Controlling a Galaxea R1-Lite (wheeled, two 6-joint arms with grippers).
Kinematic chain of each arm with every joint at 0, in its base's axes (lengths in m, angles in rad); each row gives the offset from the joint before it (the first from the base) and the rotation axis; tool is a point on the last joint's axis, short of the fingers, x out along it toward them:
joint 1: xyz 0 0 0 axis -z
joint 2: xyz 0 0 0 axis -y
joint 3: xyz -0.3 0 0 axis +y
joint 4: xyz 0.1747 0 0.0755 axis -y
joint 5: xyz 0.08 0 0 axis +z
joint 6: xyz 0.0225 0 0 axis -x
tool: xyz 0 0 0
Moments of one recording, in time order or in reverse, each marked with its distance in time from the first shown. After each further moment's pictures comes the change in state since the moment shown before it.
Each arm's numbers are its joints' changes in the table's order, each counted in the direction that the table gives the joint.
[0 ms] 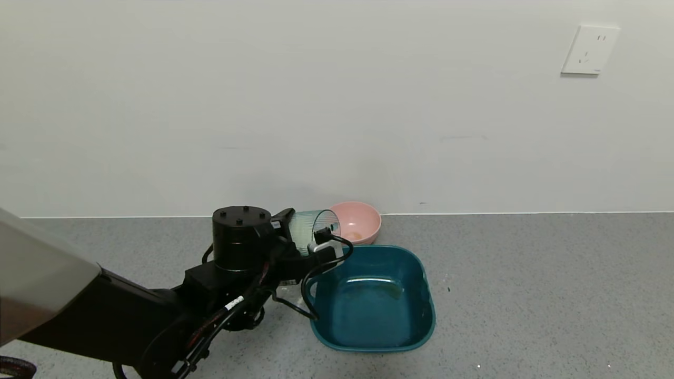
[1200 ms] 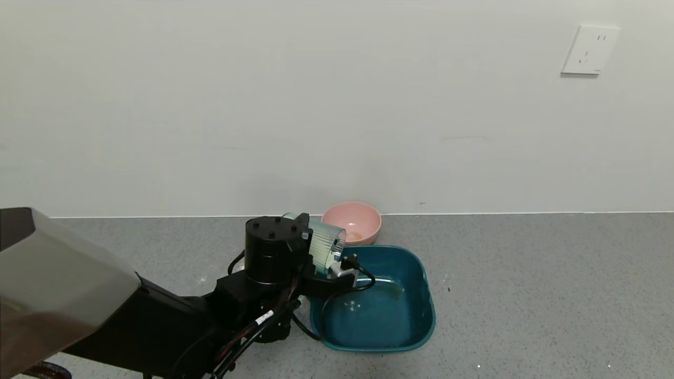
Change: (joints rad) left arm 0.096 -0.051 -0.043 0.008 0.228 -0.371; right arm 0.000 0.000 0.000 0.000 0.000 0.000
